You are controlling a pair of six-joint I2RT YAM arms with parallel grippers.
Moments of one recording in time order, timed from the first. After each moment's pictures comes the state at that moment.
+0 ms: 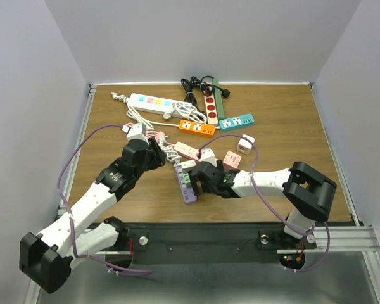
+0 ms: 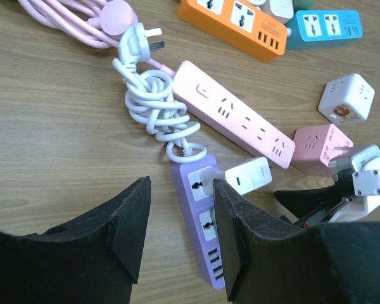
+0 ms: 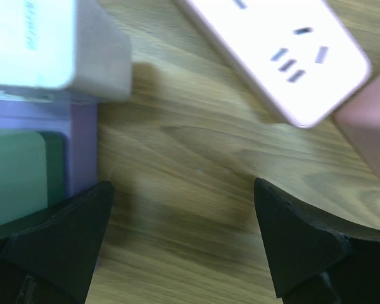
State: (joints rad) left arm -0.58 0.90 0.69 -0.33 -0.23 -0.66; right arm 1.05 1.65 0.85 -0.14 0.46 0.57
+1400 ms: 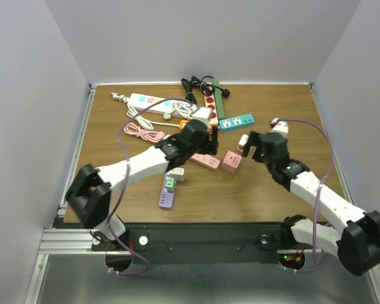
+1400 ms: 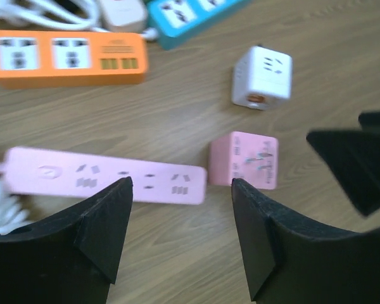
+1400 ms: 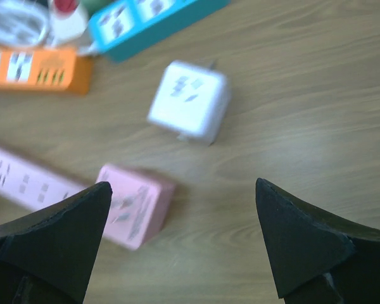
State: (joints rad) left arm -0.83 1.47 1.09 -0.14 -0.23 -0.48; right arm 0.51 1.07 0.66 -0.16 0.39 0.51
